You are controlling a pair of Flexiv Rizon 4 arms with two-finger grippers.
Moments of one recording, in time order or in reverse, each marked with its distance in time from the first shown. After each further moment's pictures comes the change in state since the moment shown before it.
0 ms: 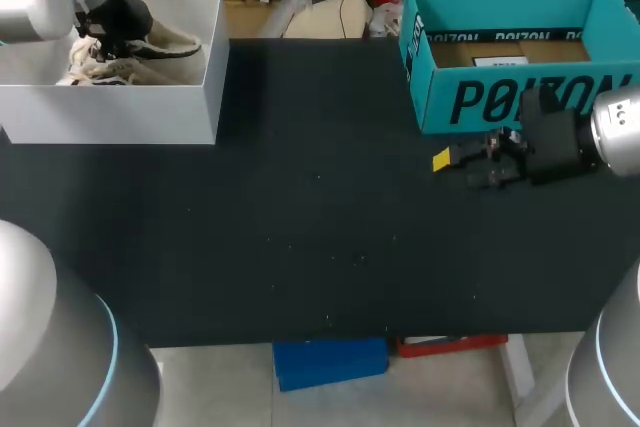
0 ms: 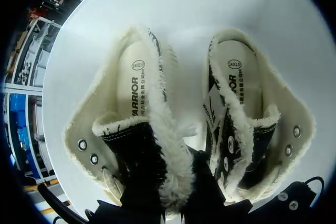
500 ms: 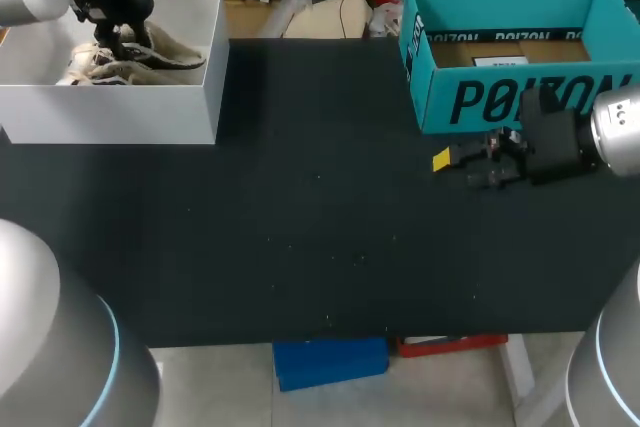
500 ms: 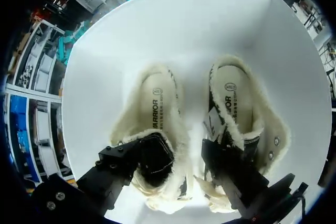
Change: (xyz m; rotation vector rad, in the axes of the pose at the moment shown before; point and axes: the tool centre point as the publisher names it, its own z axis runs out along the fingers) left arm -0.012 -0.024 -0.034 0.076 0.011 0.008; right arm 0.000 0.000 0.000 0.000 0.000 0.000
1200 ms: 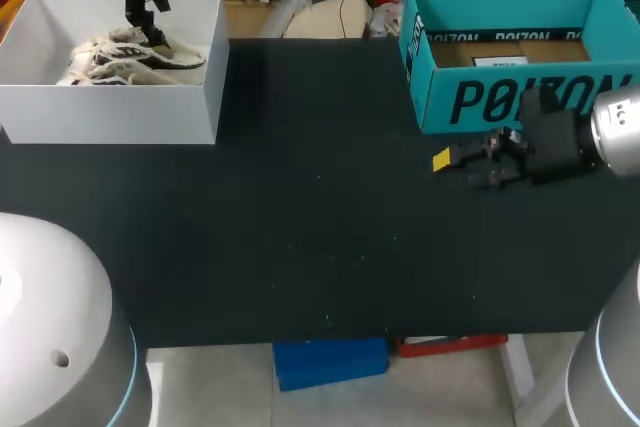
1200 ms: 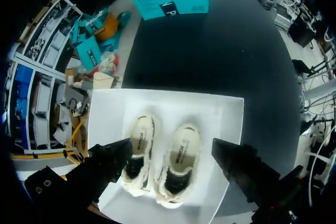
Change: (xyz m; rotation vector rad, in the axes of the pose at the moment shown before) left arm 0.049 -0.114 -0.104 -0.014 0.028 -0.293; right arm 0.000 0.000 0.000 0.000 0.000 0.000
